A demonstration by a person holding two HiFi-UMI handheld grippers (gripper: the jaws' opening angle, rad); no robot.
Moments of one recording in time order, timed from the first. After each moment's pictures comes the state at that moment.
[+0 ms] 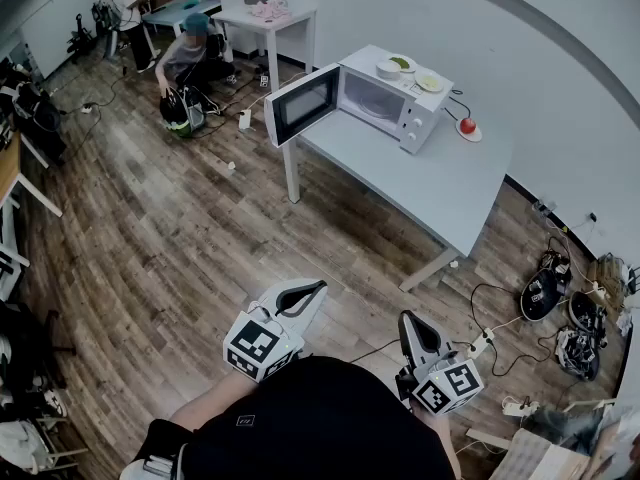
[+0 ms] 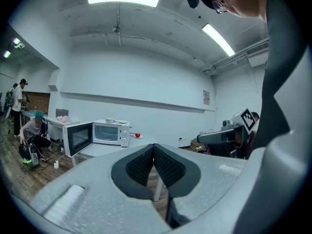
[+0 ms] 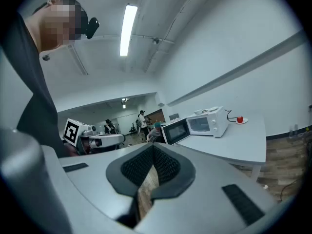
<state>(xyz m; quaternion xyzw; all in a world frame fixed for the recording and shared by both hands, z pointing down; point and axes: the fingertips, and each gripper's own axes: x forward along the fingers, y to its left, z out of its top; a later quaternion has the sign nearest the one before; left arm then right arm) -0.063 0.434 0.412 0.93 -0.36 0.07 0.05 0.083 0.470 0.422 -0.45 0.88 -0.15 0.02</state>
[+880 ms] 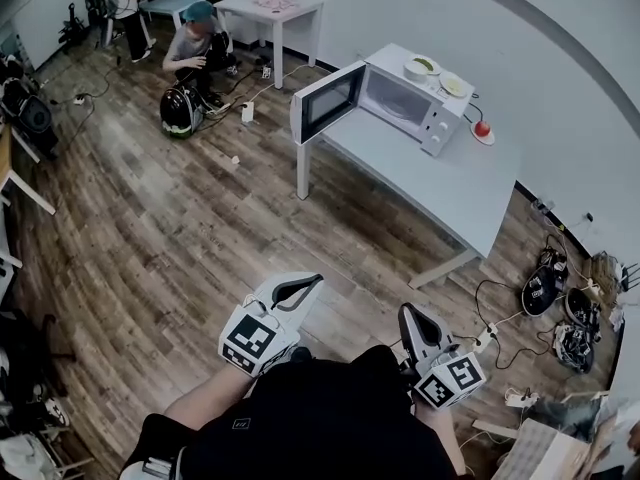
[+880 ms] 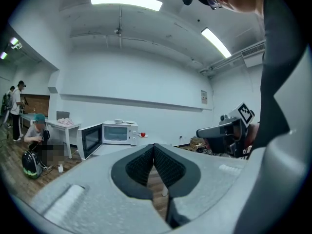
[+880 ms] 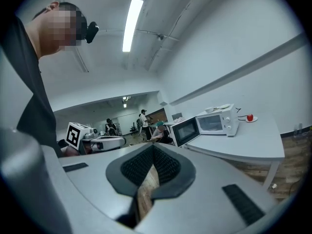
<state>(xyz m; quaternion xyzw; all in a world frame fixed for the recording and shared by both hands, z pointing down) -0.192 0.407 0.411 0.93 -0.35 0.07 0.03 -0.044 0.444 0.415 -0.44 0.89 -0.15 0.02</state>
